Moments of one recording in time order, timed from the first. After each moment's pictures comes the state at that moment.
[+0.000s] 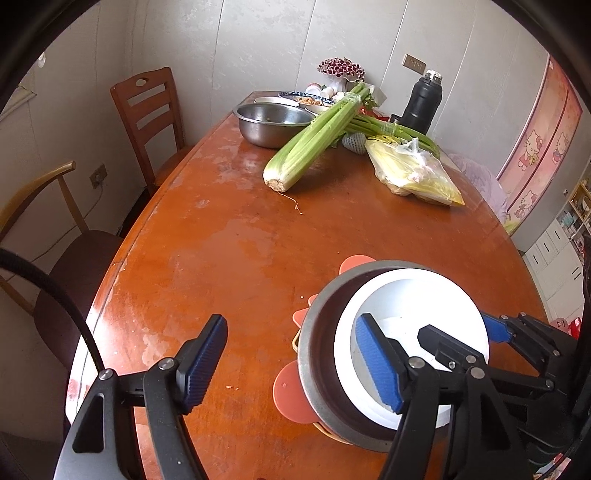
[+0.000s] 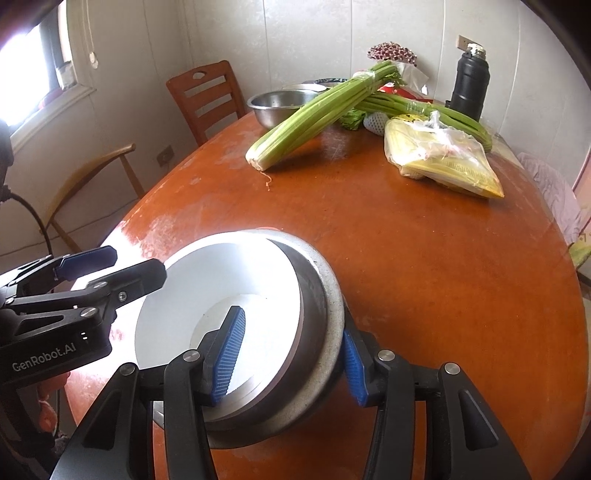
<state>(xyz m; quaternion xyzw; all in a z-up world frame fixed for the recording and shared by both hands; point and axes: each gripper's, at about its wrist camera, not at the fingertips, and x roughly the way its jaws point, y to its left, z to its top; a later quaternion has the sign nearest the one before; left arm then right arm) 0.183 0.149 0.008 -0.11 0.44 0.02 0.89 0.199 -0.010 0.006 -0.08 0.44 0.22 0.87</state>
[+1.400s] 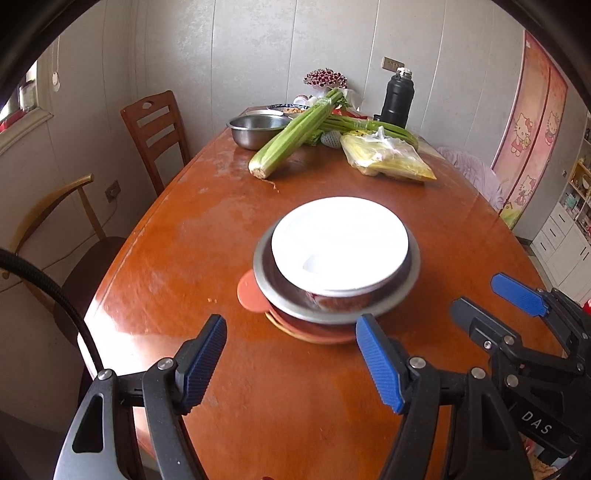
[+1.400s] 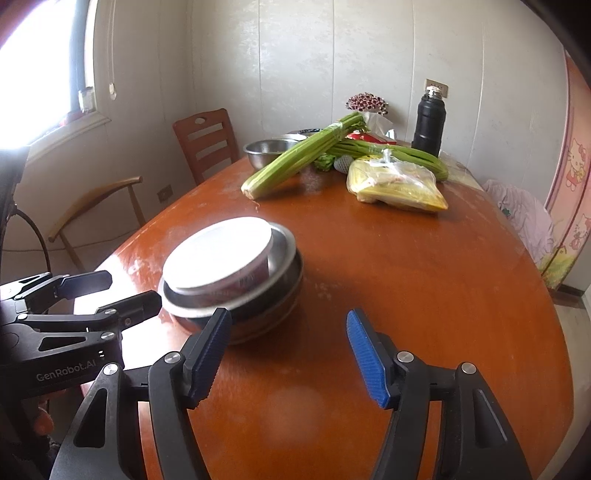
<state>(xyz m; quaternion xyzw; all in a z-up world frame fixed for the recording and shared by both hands) 0.086 0.084 0.017 -0.07 0.41 0.04 0.91 0.091 -0.075 0.031 -0.07 0.34 0.20 0.92</state>
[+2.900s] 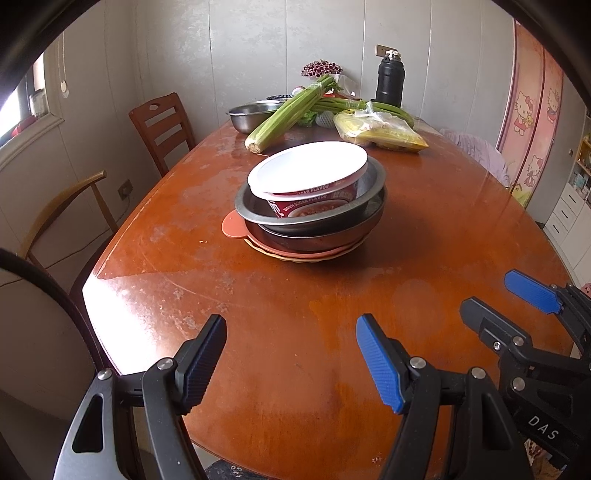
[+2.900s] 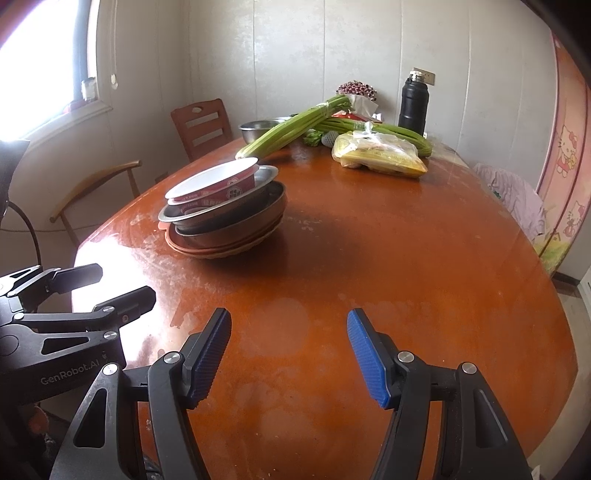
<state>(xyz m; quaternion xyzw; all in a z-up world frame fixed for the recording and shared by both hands) 0.036 0.037 -0.014 -0.03 0.41 0.07 0.91 0.026 -0.118 -0.008 -0.07 0.35 0.19 0.92</state>
